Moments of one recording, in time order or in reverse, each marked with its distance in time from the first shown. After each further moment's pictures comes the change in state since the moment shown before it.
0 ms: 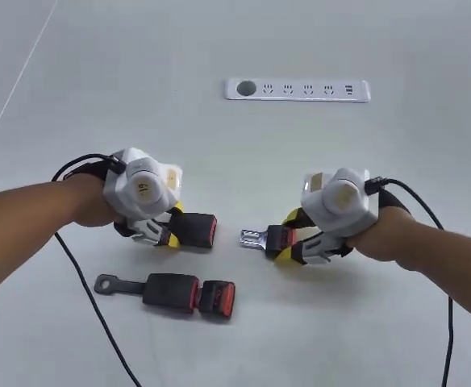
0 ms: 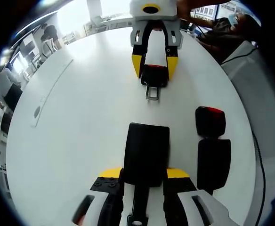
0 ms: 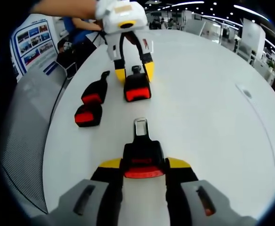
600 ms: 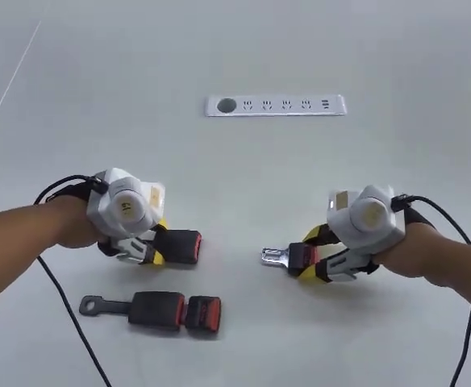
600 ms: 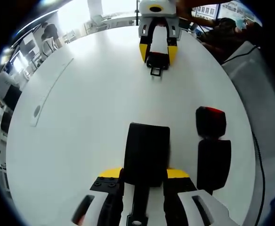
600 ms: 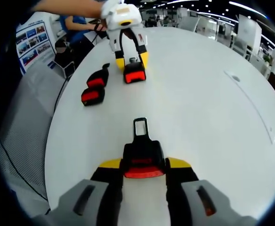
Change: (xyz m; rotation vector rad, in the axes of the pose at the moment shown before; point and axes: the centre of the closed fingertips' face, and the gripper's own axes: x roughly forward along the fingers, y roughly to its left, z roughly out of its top) left arm 0.004 0.006 -0.006 -0.002 0.011 -0.001; right arm -0.033 -0.005 -0.046 0.037 0.027 -0.021
